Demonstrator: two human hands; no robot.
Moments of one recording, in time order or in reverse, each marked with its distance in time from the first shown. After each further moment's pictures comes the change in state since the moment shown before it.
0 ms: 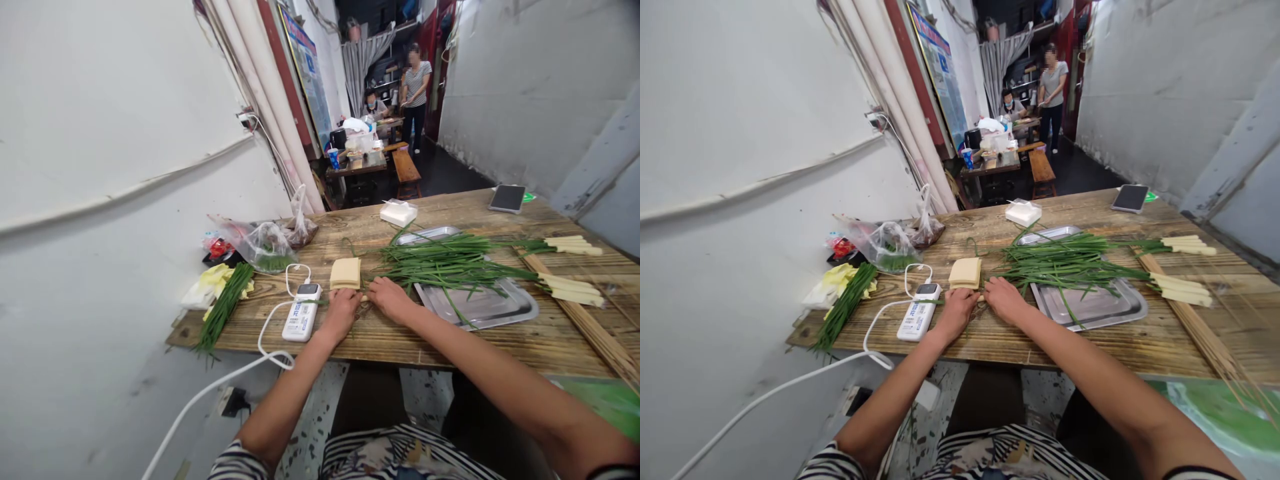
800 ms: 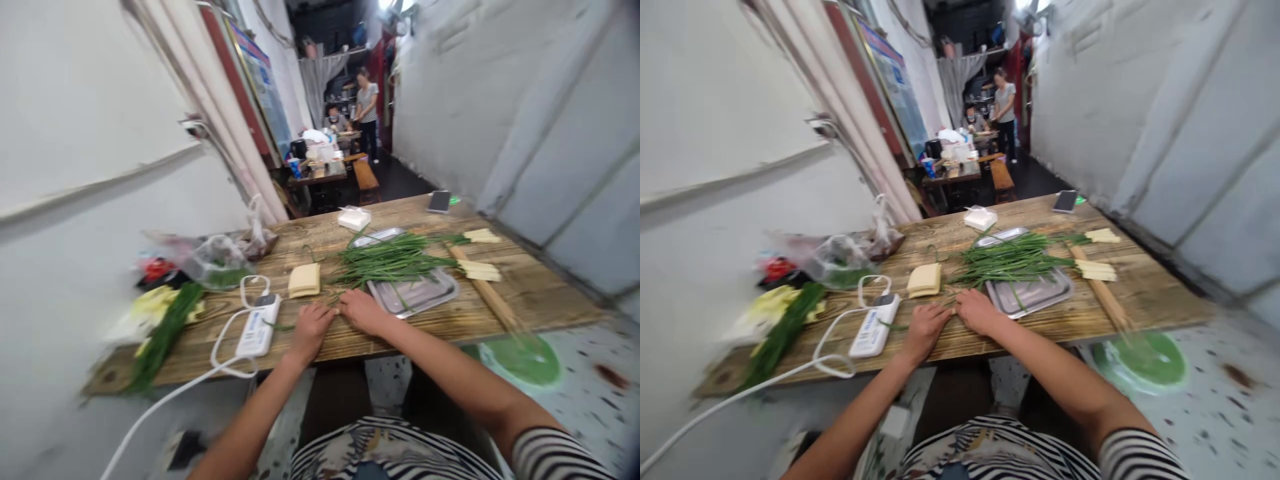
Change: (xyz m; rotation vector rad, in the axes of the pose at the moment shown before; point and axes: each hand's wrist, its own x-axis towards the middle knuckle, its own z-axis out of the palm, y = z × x) left_hand -0.019 0.029 0.004 -0.057 0.089 0.201; right_hand -0.049 -0.012 -0.001 -0.008 0.023 0.041
